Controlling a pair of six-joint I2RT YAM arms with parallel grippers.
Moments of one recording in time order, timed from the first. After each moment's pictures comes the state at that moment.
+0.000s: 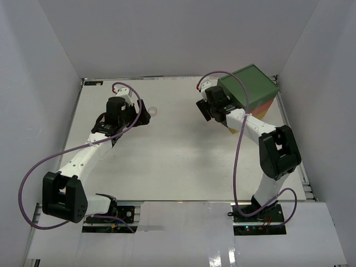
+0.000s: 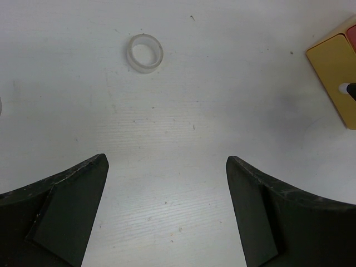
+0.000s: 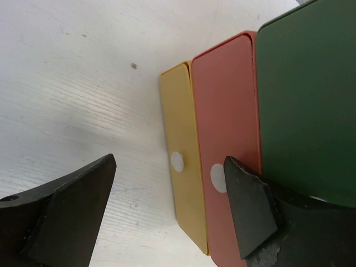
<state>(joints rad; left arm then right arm) -0.27 1.29 0.96 -0.19 0.04 -0.34 0.51 1.78 1.30 -0.21 0.38 -0.29</state>
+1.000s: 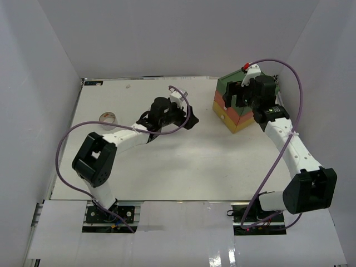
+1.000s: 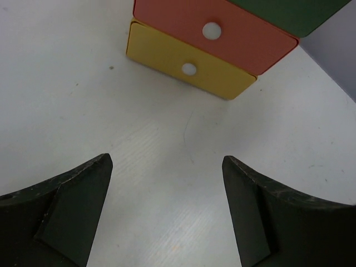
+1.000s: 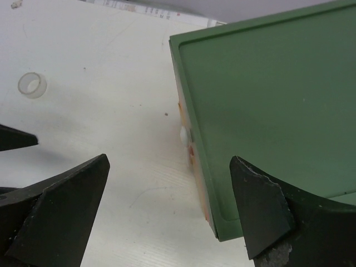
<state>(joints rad) -0.61 1.70 1.09 0.30 0.28 -0.24 0.23 1.34 1.21 -0.23 -0.13 0.00</state>
